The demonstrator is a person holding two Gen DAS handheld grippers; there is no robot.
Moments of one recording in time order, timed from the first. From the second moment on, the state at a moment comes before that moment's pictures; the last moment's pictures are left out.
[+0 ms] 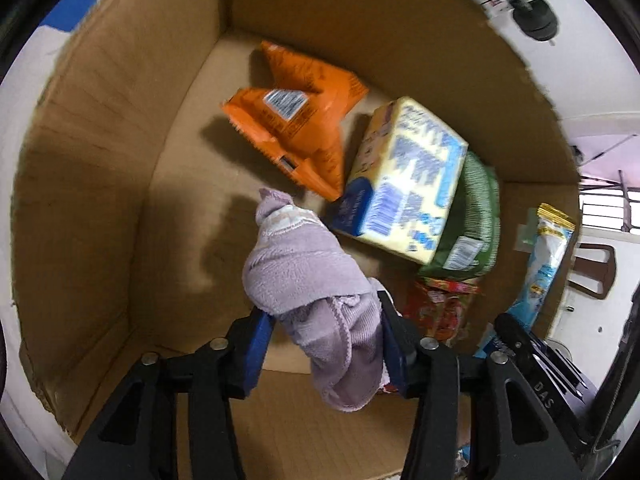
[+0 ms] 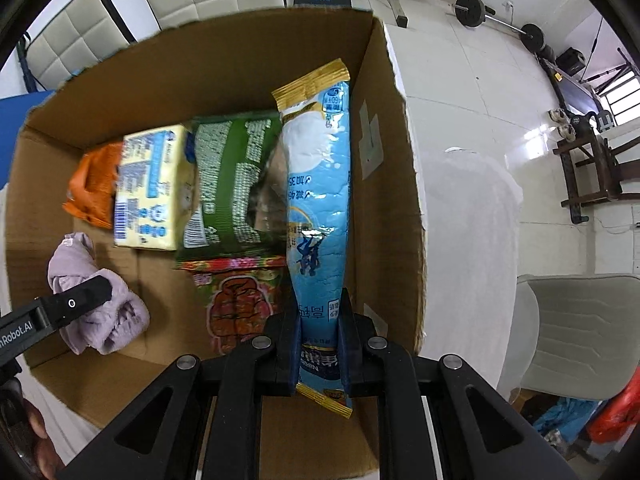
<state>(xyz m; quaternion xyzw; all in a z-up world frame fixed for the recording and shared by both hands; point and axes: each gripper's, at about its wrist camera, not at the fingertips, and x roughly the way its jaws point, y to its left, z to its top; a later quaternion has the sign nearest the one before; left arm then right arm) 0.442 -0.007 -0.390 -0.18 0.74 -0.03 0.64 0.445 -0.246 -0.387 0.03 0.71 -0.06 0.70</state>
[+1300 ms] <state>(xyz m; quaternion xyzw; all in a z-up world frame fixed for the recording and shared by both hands) 0.366 -0.004 -0.241 0.00 0.60 -0.02 0.80 0.357 -0.212 -0.281 0.05 0.65 -0.04 0.76</state>
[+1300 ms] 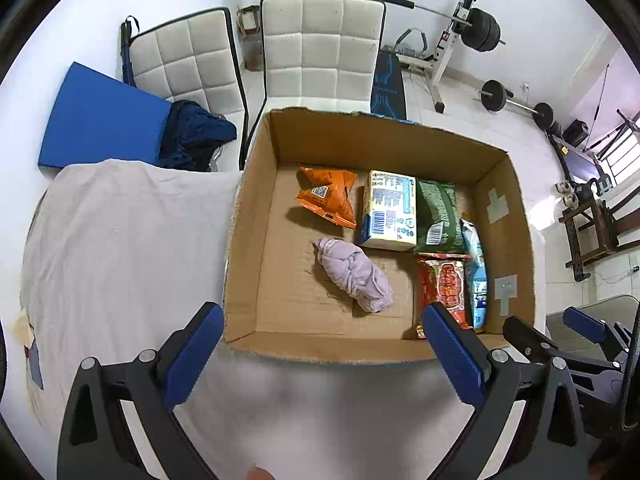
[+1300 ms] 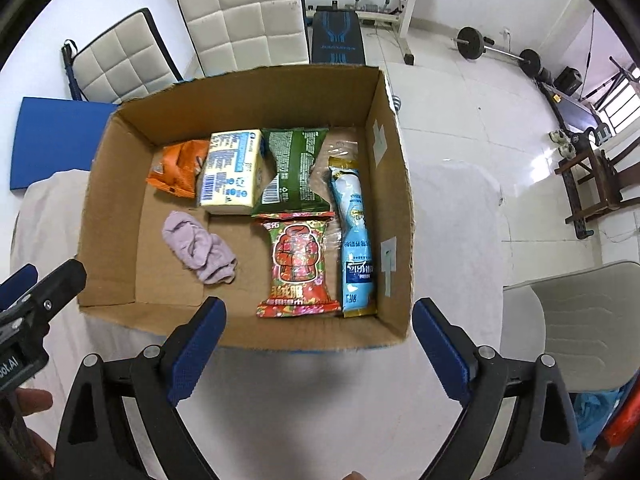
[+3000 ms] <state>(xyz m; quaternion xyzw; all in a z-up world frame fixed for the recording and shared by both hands) 0.162 -0.025 -0.025 0.01 0.47 -0.03 0.88 0.113 -0.223 0.009 0.07 0.49 0.02 0.87</state>
